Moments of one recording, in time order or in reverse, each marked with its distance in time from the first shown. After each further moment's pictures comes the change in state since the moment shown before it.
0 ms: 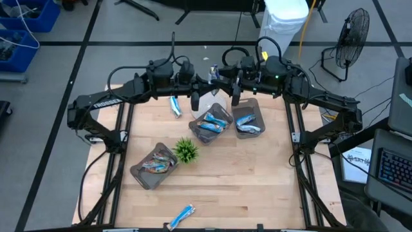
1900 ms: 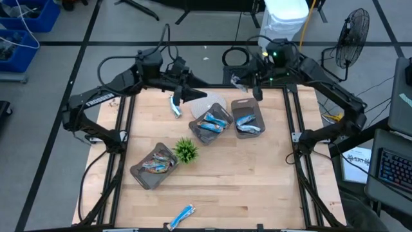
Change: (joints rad) left arm 0.114 -0.062 0.001 -0.081 0.403 -0.182; right arm -0.386 -0.039 0.001 -0.599 -0.447 -0.561
